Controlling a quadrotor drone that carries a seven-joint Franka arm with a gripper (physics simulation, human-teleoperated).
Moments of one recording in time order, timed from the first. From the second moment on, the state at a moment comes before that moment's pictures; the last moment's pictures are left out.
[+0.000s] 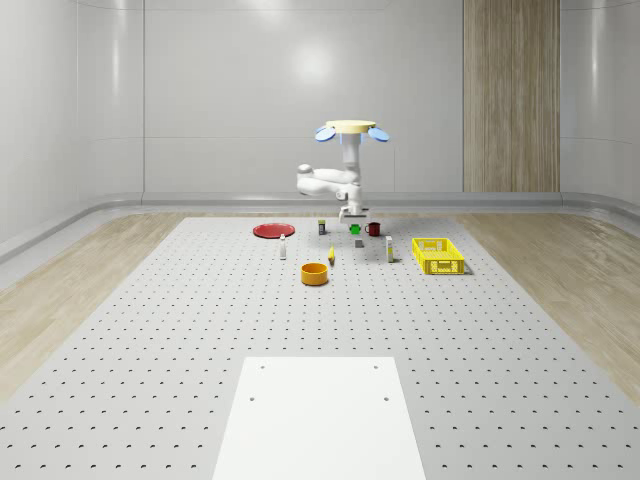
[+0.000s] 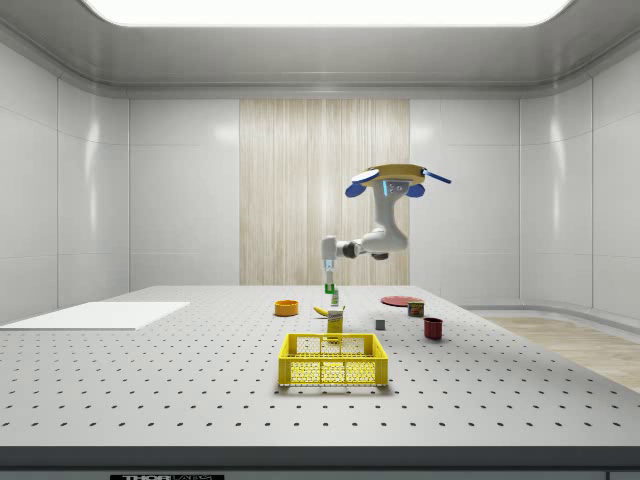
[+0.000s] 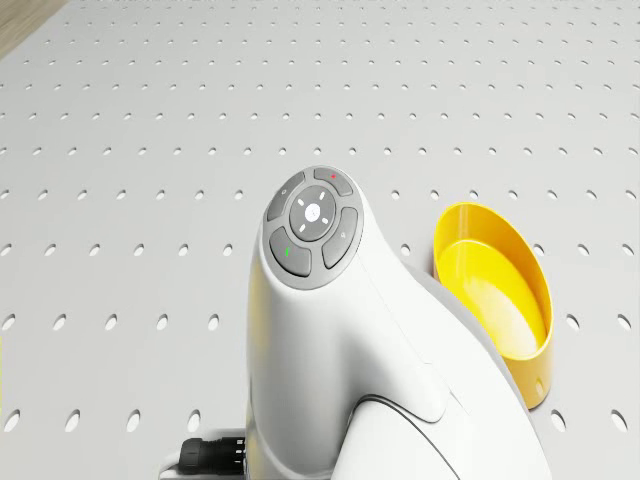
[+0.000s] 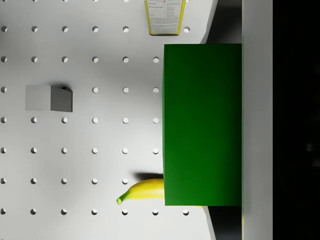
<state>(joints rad) -1.19 -1.55 1.41 -2.87 -1.73 1.60 1.70</state>
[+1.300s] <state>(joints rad) -1.19 -1.57 1.41 -2.87 -1.73 1.61 1.71</state>
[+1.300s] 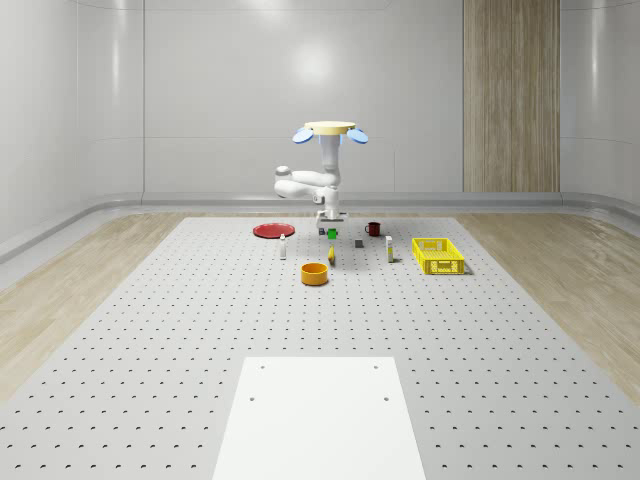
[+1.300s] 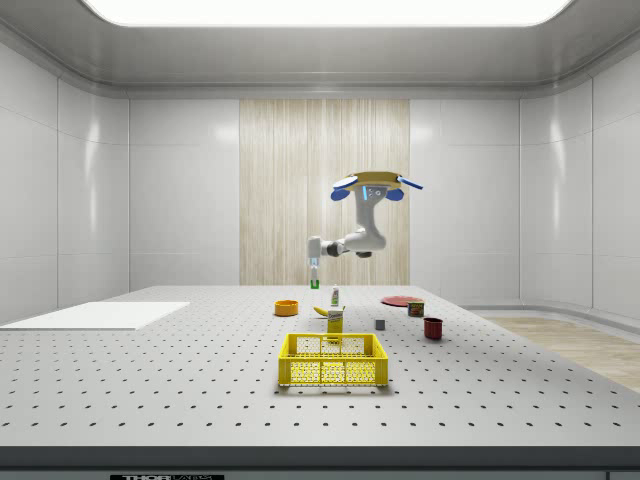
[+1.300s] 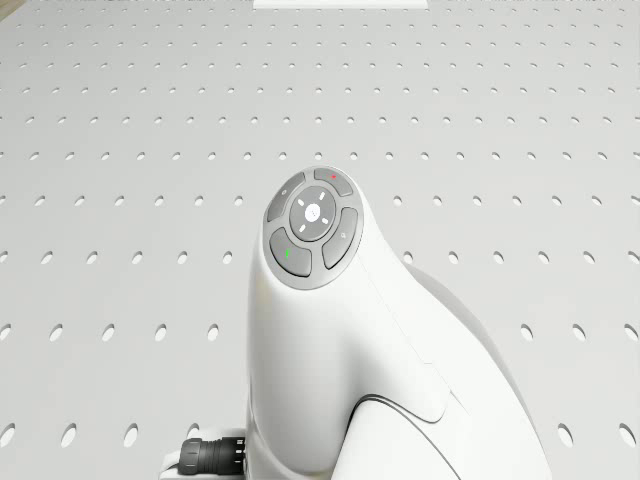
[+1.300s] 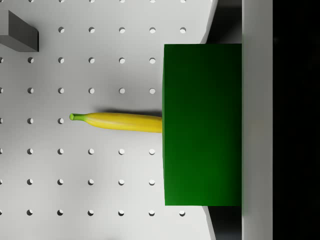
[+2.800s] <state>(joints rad) -1.19 -1.58 1.41 -2.87 -1.72 1.62 1.71</state>
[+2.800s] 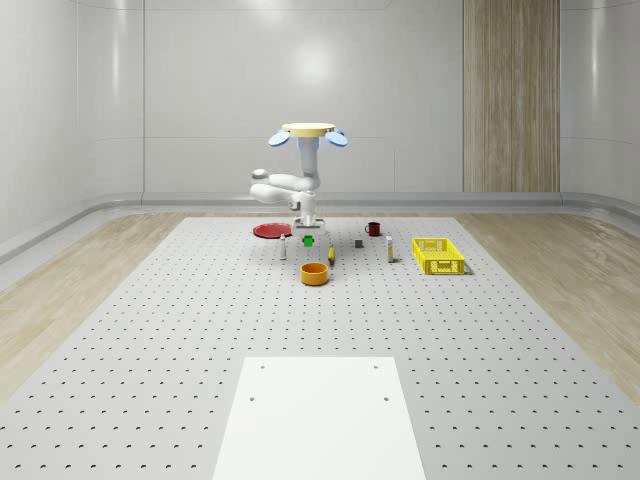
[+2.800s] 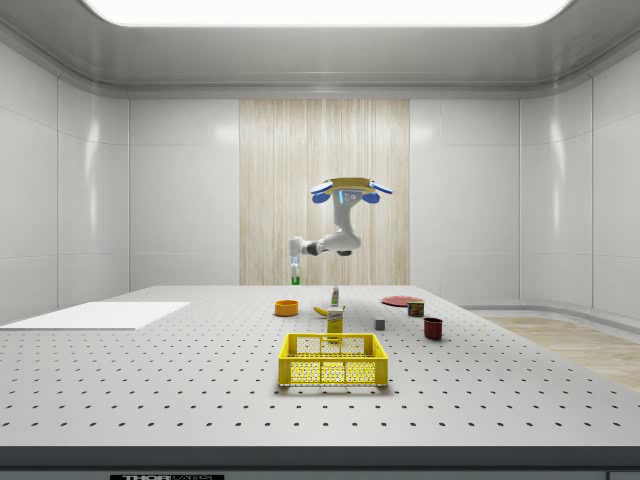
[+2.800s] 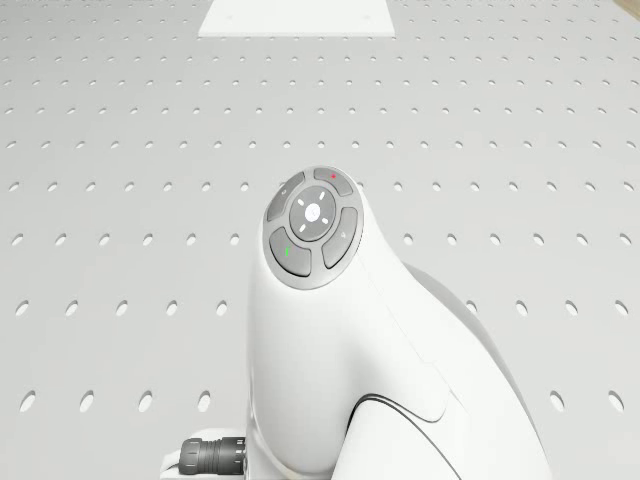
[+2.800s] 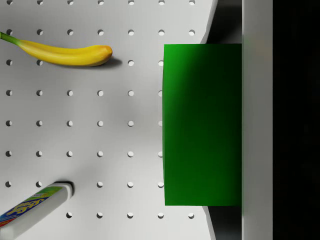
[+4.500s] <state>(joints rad) -1.21 -1.59 1.32 -2.86 -1.80 1.65 1.71</state>
